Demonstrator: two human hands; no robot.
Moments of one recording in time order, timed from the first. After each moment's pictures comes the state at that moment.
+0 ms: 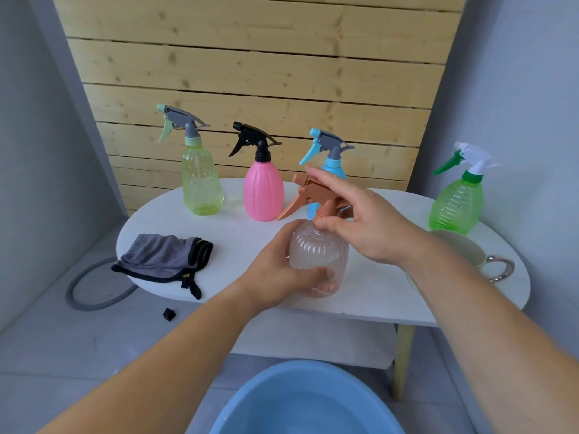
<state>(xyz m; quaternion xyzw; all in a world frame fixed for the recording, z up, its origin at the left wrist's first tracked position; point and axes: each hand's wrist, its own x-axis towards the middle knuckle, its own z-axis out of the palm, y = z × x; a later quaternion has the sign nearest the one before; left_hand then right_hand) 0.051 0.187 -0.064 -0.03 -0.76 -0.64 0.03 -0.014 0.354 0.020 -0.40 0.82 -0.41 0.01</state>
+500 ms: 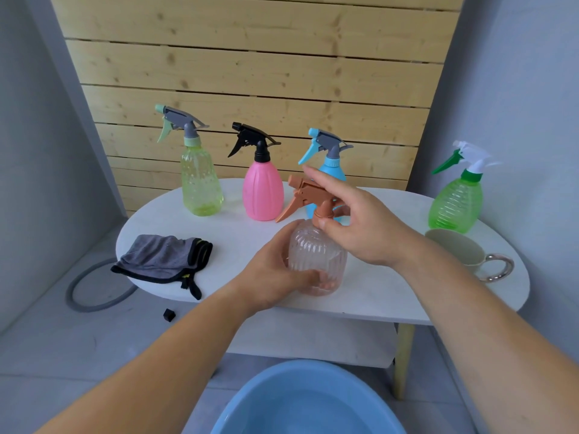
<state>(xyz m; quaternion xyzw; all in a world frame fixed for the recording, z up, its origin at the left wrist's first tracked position) 0.048 0.180 -0.069 -0.07 -0.76 -0.65 0.03 -0.014 0.348 0.013 -0.40 0.81 -0.43 -0.02</state>
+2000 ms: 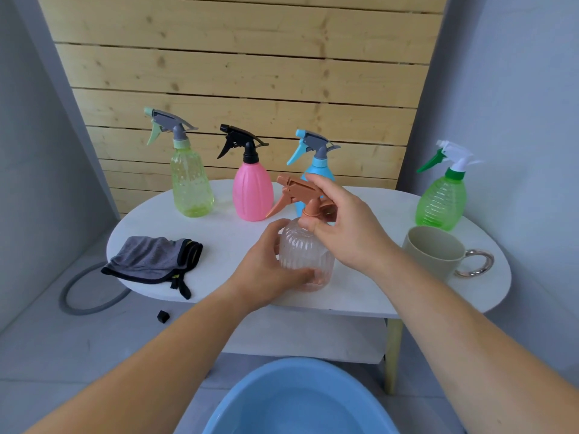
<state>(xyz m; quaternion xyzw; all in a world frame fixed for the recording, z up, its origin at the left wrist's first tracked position) 0.045 0.190 -0.074 0.01 -0.82 -0.56 0.09 -0.005 0.348 0.001 -0.30 0.83 -0.47 -0.06</state>
